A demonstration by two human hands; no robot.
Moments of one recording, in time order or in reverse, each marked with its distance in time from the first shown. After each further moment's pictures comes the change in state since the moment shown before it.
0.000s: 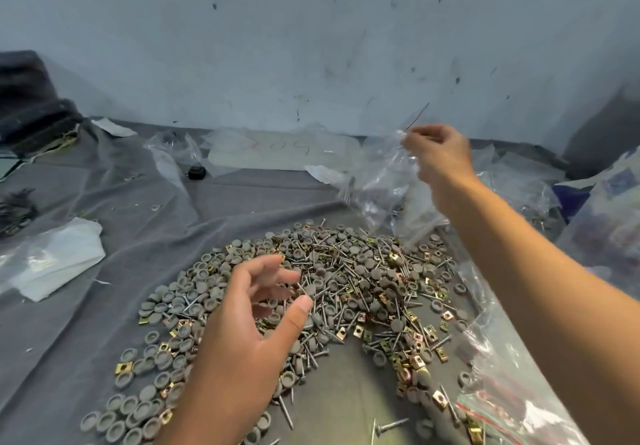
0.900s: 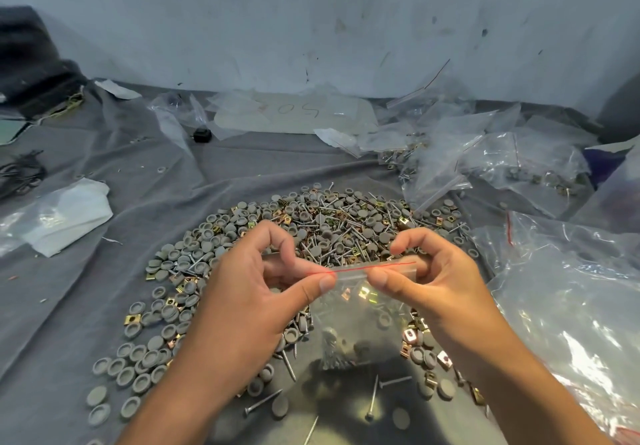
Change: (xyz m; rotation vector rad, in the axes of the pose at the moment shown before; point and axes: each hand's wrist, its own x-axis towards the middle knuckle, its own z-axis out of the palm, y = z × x) left_hand 0.001 0.009 0.002 -0.161 -0.174 -0.031; right_hand -0.180 0.066 -0.038 0.421 -0.603 0.088
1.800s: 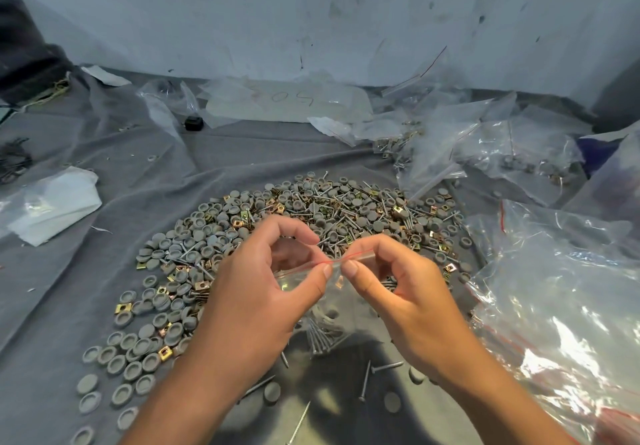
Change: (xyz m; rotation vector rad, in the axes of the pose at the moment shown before) left_hand -0.003 -0.011 0.012 0.153 0.032 0.078; right_hand -0.007 0.020 0.014 -0.510 -0.048 -0.204
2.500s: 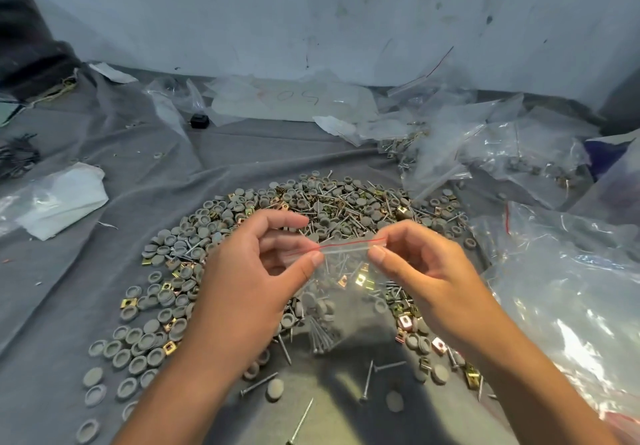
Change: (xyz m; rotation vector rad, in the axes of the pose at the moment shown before) left_hand 0.005 -0.004 -0.005 -0.069 0.093 -0.100; right_hand 0.008 -0.002 -0.024 0.112 -0.014 0.107
